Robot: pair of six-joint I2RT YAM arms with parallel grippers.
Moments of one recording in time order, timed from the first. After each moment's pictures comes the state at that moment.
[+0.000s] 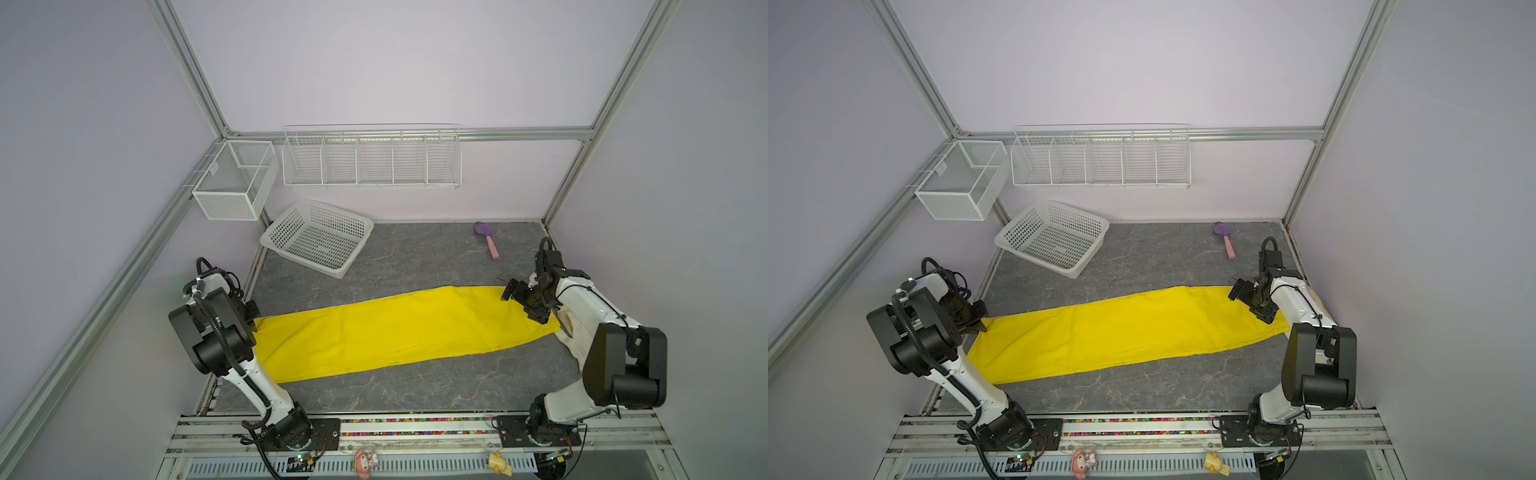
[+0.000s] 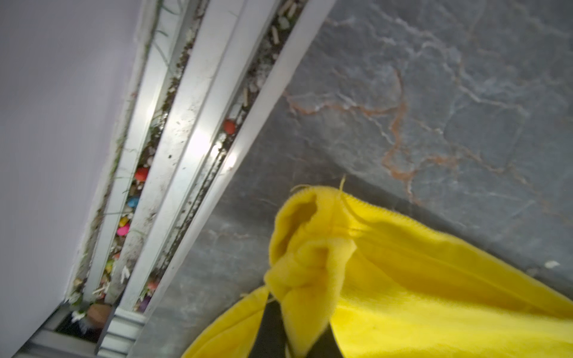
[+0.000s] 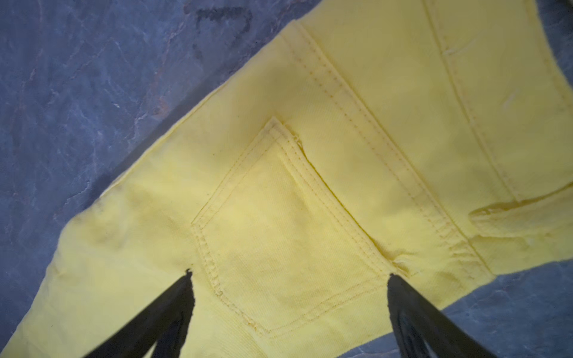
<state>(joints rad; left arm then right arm) 0.55 1.91 1.35 -1.01 0.01 0.01 -0.07 1.54 1.05 -0.81 -0.18 0.48</state>
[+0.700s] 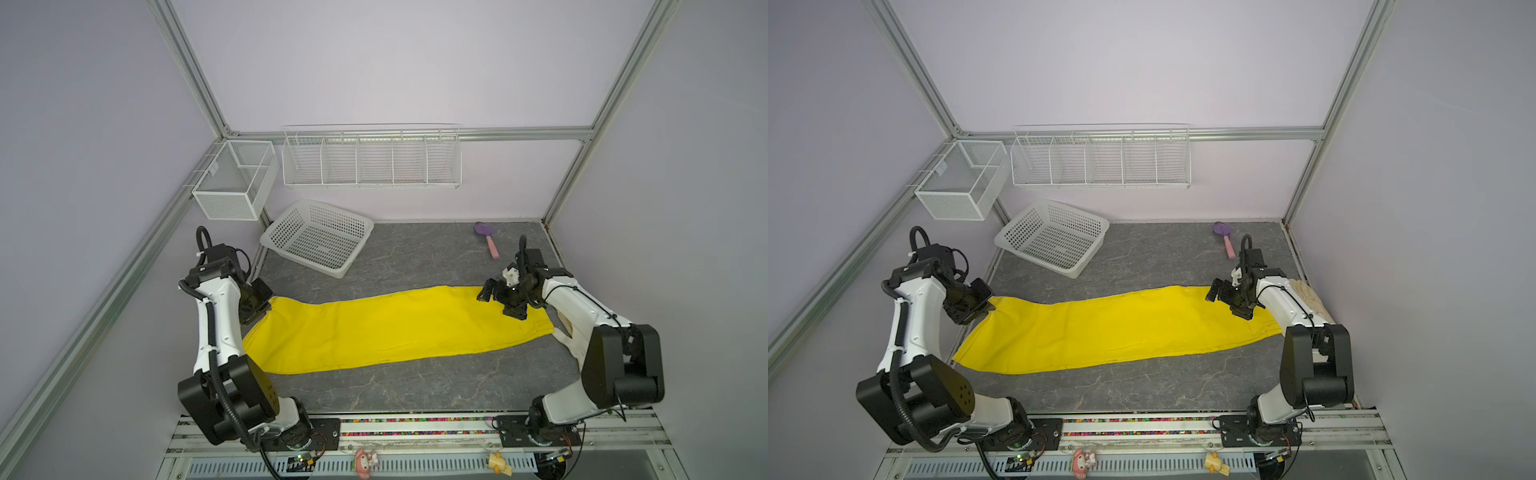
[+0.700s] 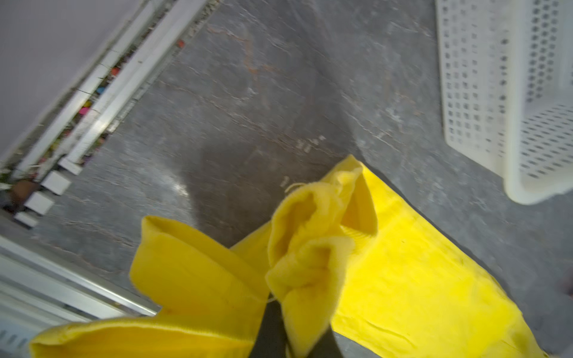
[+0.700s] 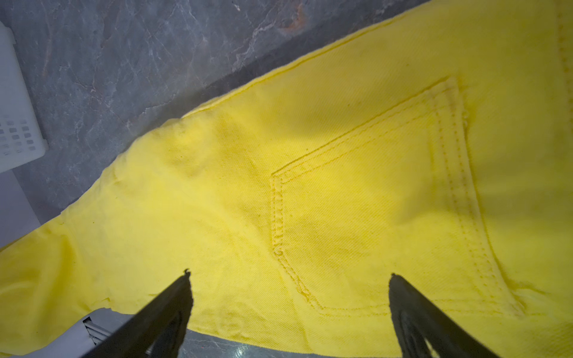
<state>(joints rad) 0.34 1.38 1.32 -1.24 0.20 -0.43 0.06 1.53 1.05 -0.78 -0.34 0.43</state>
